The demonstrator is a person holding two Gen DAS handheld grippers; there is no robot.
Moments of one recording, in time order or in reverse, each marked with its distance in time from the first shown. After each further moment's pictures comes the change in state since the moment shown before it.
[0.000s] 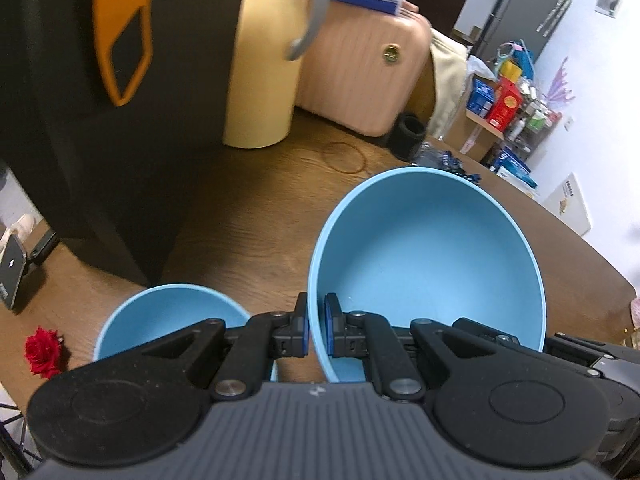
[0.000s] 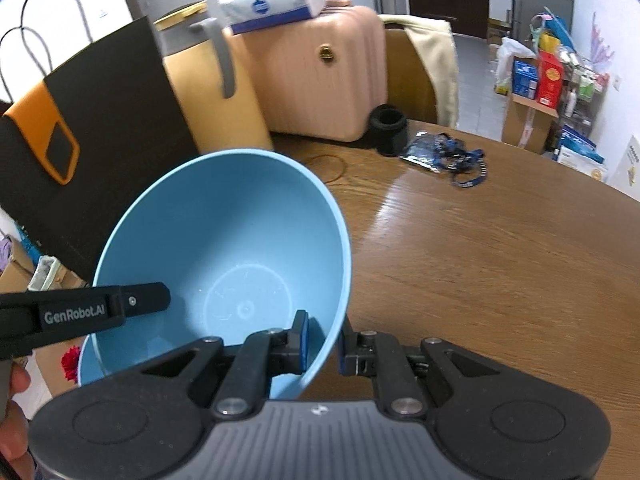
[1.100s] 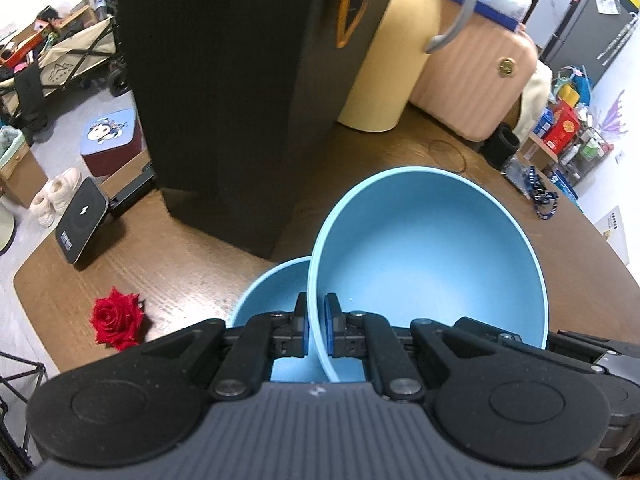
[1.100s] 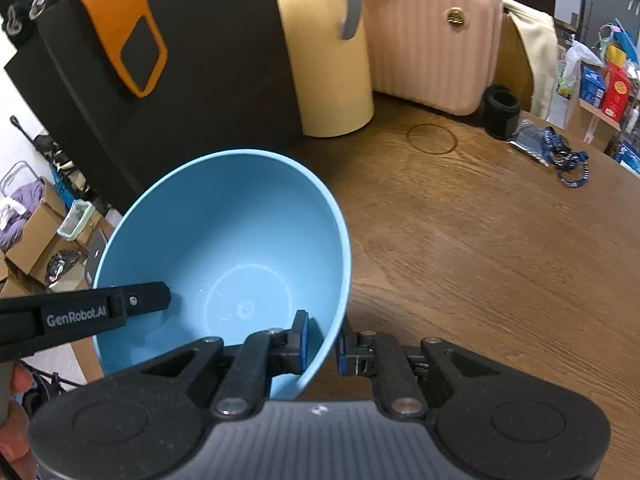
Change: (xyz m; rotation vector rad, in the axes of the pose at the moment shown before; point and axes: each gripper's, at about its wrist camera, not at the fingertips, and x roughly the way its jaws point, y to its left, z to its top) left arm 0.002 0.105 -0.019 -0.145 0.027 0.104; right arm 0.053 0.099 -0.008 -0.134 0.102 0.096
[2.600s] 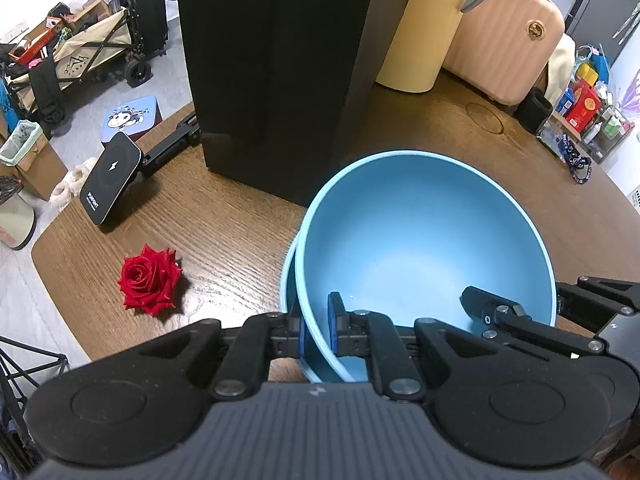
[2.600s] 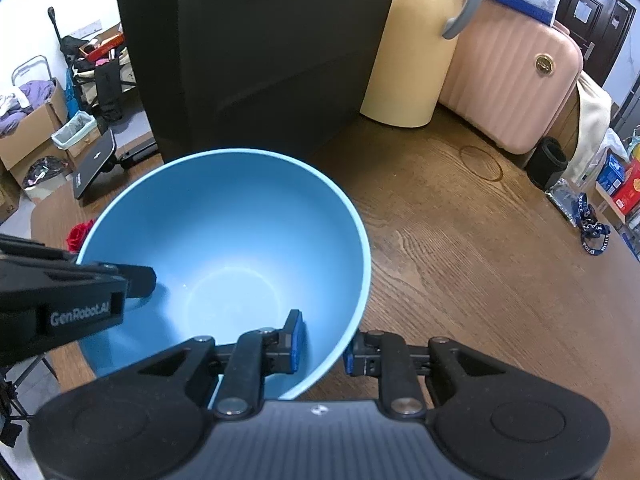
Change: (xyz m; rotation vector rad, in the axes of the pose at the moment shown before) left arm 0.018 0.031 -0.037 0.030 0.033 0.066; right arm 0.032 0.056 -0.030 -0.301 0.006 -0.104
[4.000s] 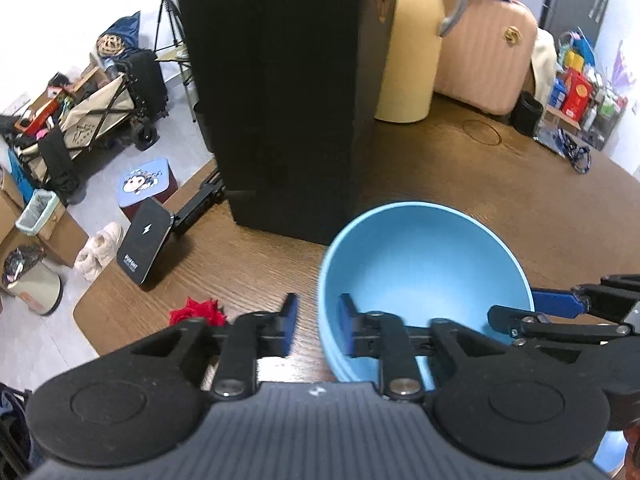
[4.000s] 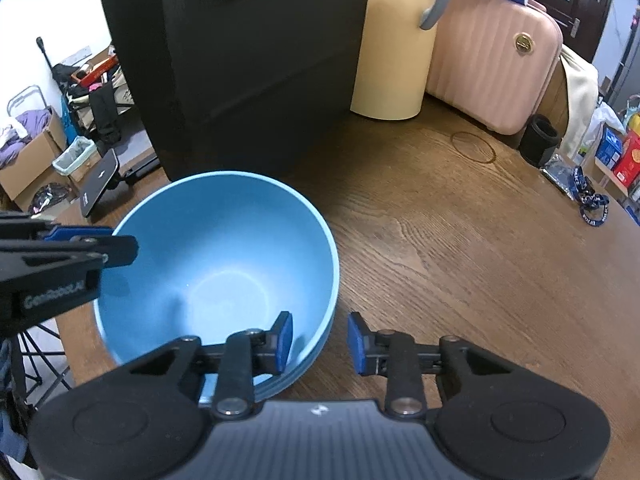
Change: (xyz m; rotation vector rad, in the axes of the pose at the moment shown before) left arm -0.026 0.004 -0.002 0.136 -0.138 0.066; right arm -0.012 -0.008 -0.009 0.105 -0.015 0.034
